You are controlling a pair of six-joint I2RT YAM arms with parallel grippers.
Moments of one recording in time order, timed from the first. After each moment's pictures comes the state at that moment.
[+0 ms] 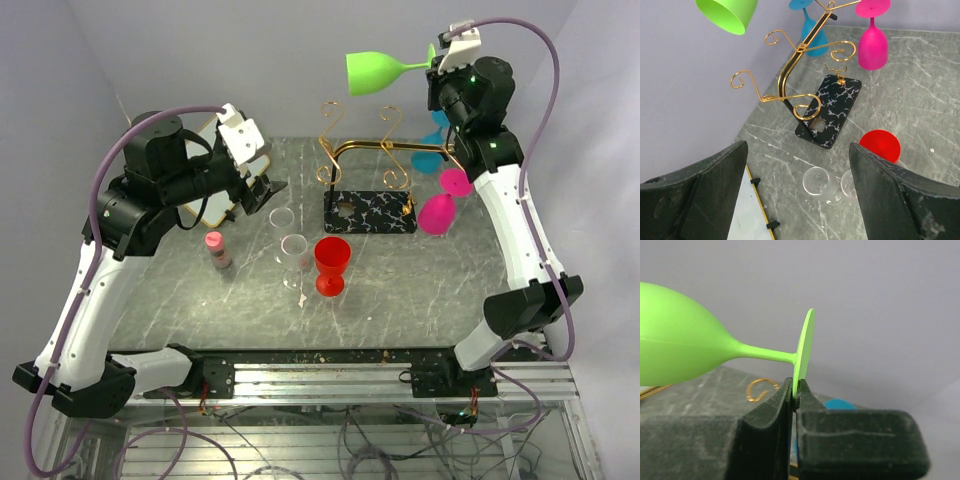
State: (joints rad) left arm -0.48 1.20 1.75 -0.73 0.48 0.46; right arm 0.24 1.61 1.91 -0.28 0.00 -0.20
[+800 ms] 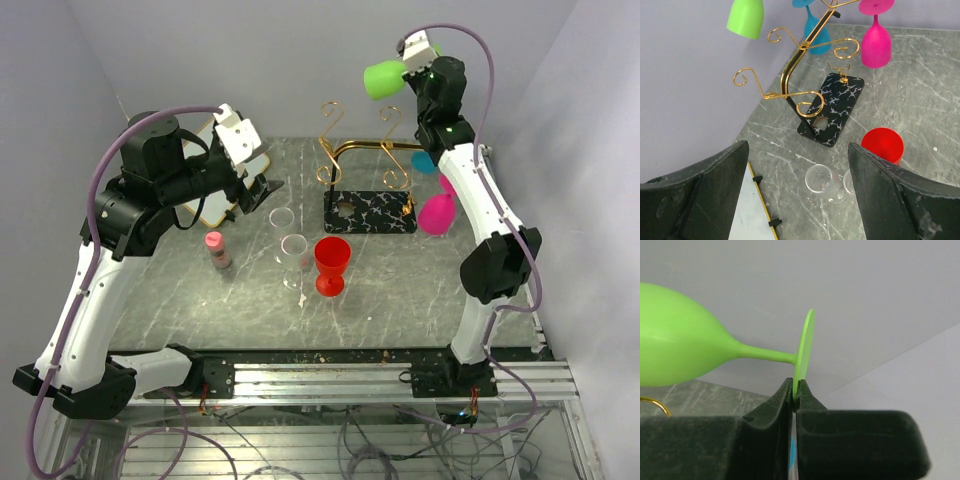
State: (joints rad) left arm -0.46 1.19 1.74 -0.73 0.49 0.47; right arm 0.26 1.90 2.01 -0.06 0.38 -0.68
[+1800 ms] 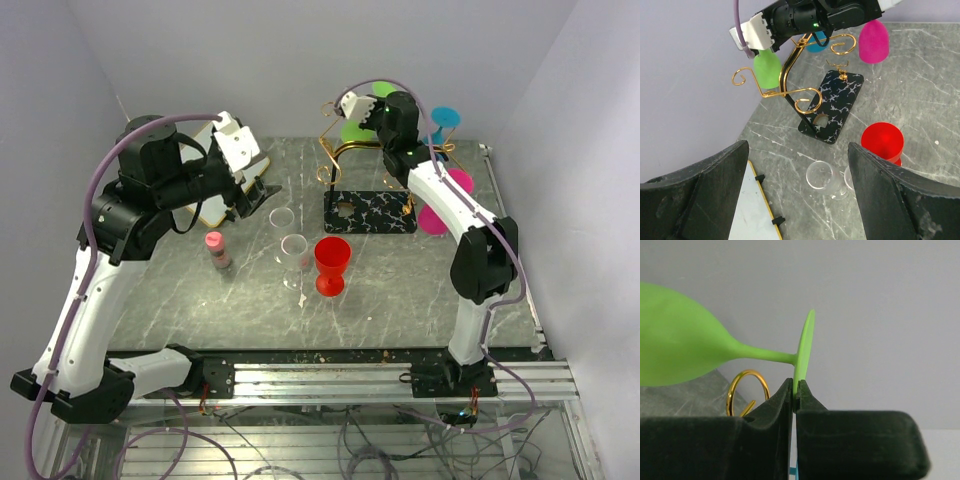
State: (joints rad) left arm -0.45 1.17 1.72 -0.75 0.51 0.50; right arm 0.39 1.95 1.78 0.08 0.27 -1.19
